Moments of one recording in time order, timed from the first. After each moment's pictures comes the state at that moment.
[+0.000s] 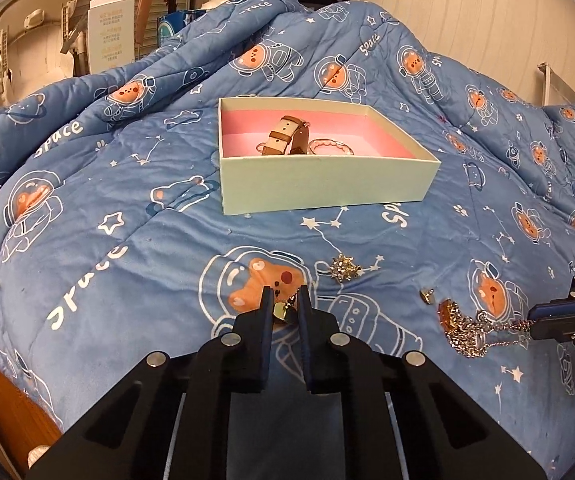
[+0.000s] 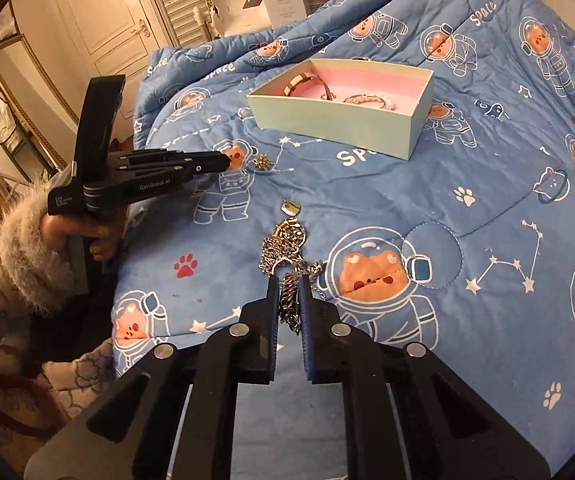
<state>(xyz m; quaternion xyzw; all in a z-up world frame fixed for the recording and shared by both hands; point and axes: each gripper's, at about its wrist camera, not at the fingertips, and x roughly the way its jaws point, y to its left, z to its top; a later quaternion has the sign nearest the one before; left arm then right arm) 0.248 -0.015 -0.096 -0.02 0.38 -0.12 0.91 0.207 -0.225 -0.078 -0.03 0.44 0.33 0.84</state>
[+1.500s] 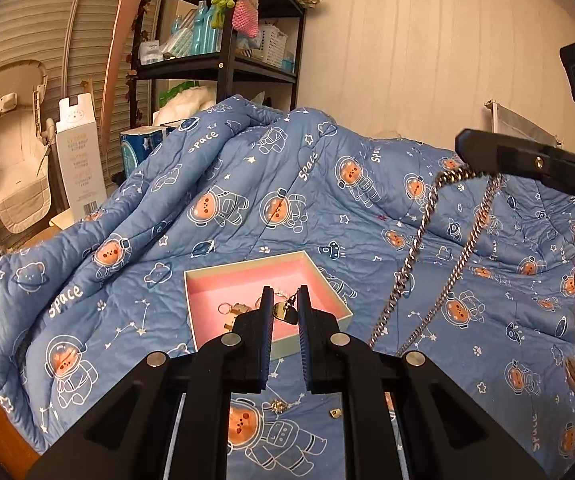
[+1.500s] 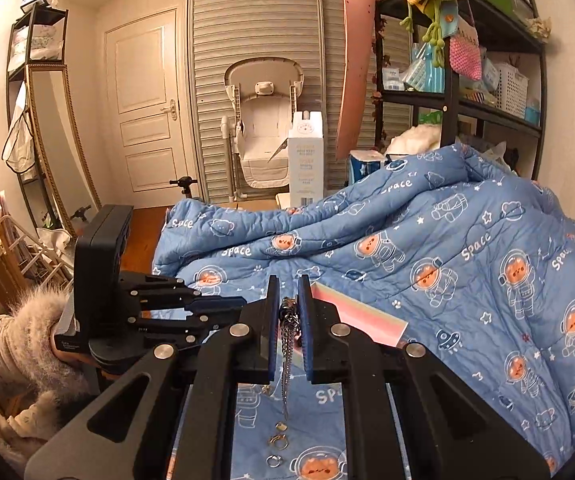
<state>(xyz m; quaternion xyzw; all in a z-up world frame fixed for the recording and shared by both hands) 0.250 -0.038 0.061 0.00 0.27 -0.19 0.94 0.250 -0.188 0.145 -0.07 0.23 0.34 0.91</state>
